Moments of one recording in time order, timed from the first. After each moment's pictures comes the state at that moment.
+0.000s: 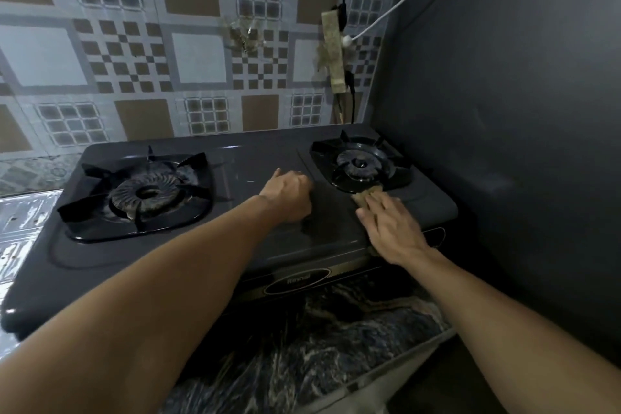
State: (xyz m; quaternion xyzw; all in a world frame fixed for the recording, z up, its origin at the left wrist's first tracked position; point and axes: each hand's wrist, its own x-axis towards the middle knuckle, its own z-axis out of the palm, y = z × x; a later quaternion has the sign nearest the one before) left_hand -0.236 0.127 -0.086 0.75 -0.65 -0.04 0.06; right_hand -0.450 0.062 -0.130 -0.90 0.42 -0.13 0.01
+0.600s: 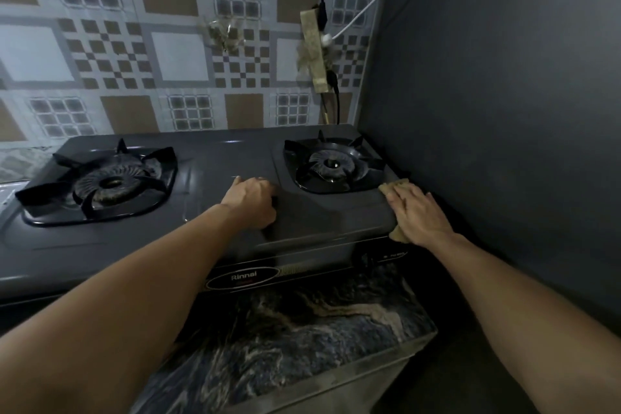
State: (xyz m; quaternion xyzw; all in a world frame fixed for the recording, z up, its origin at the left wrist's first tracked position) left_hand -0.280 0.122 -0.089 0.82 -0.57 -0.03 0.03; right_hand -0.549 -0.064 -0.132 -0.88 0.44 -0.13 0.07
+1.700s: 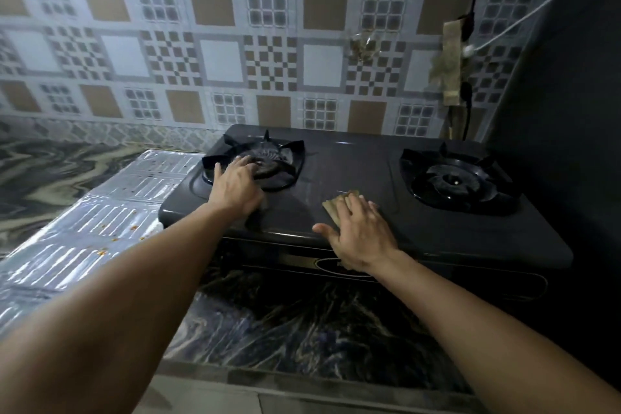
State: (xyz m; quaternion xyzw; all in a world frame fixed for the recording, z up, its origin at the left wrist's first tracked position) left_hand -0.186 0.292 -0.089 0.93 -0.31 0.10 0.16; right_hand -0.360 0.129 -0.135 -0.98 0.17 -0.13 0.02
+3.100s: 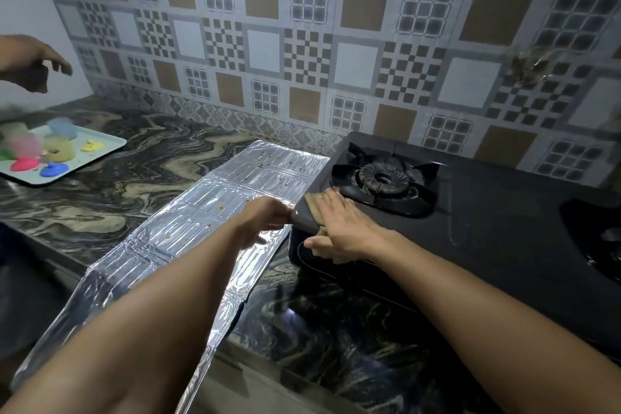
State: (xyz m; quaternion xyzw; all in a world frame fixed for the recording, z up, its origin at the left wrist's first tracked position) left_hand -0.093 0.473 -0.131 0.77 -0.02 -0.31 0.56; right_hand -0.179 0.298 -0.110 -0.99 -0.09 0.04 0.08
